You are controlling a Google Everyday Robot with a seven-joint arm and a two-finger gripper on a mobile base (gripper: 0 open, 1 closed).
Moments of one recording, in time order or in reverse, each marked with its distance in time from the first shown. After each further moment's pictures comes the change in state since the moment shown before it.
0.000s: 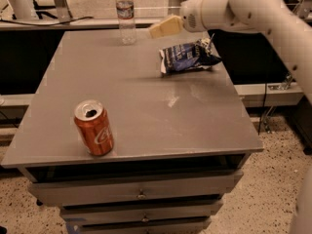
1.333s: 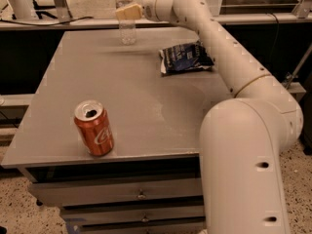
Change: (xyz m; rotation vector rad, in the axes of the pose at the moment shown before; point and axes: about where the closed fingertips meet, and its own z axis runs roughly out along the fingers) arm -0.050 -0.048 0.159 0.098 -0.193 0.012
